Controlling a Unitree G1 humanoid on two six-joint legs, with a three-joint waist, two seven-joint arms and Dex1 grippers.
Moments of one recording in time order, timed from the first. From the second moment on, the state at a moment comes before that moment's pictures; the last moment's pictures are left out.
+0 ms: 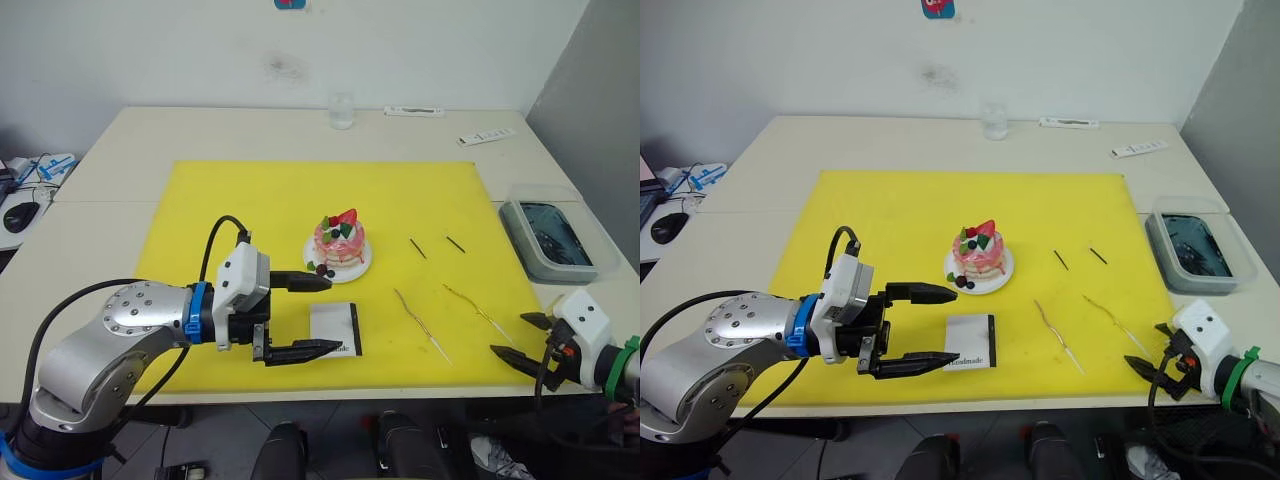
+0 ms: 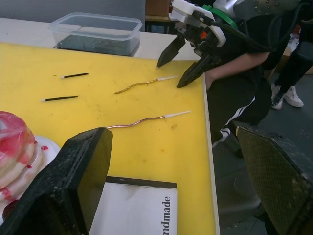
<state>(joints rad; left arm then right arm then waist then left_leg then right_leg) -0.20 0.82 0.05 -0.63 -0.76 0.64 -0.99 0.33 -0.86 -0.39 -0.52 0.40 0.72 0.81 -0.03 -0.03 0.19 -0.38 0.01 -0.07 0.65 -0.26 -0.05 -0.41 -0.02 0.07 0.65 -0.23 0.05</state>
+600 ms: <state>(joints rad) -0.20 0.82 0.04 -0.63 -0.76 0.63 -0.99 0.33 -0.86 -0.37 -0.47 0.39 0.71 0.80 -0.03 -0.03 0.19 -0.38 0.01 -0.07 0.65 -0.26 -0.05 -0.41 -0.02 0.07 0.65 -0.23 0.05</state>
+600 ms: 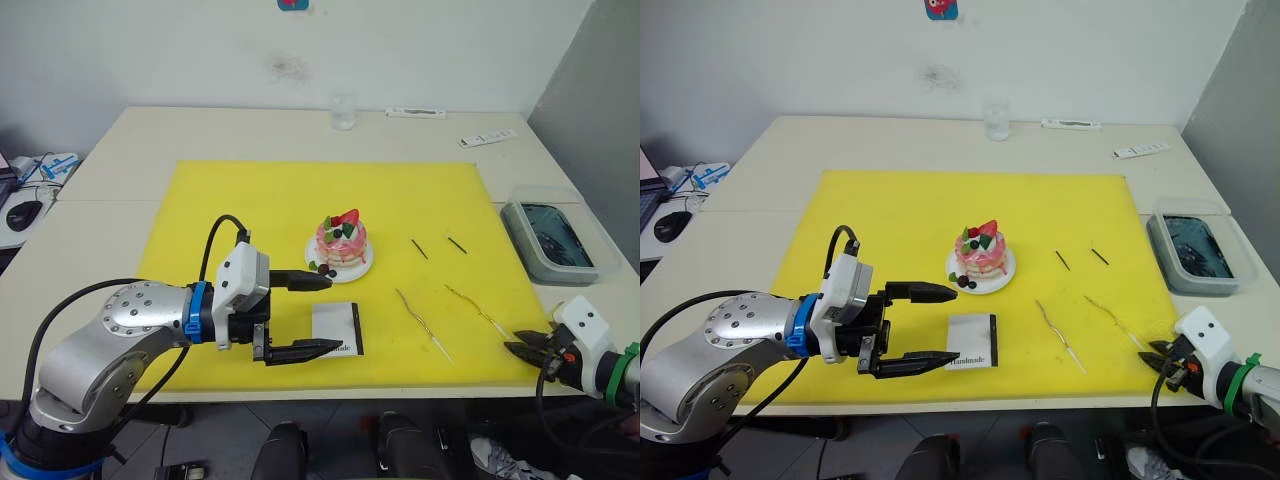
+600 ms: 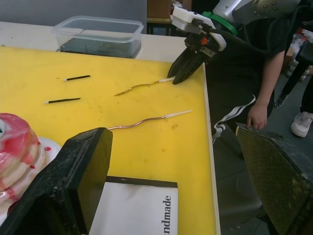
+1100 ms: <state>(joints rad) -0.16 0.81 0.05 -0.60 -0.77 0.68 -0.92 0.32 -0.85 -0.50 -0.50 0.55 0.82 0.83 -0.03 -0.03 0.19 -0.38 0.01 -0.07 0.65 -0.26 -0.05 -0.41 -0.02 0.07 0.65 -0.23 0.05</state>
